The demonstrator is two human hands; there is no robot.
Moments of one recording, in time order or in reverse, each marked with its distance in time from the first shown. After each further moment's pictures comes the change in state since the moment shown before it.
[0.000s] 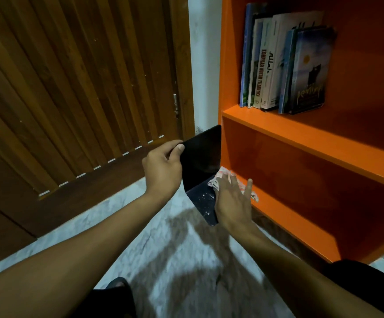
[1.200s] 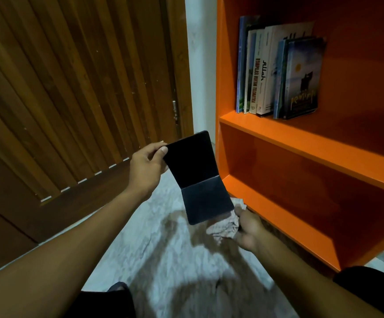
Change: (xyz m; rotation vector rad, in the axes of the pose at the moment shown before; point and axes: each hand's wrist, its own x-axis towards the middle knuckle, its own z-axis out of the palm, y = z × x) left_hand 0.023 -0.014 -0.028 -0.123 -0.116 -0.105; right_hand -0.016 0.049 0.027 1.741 -0.377 0.886
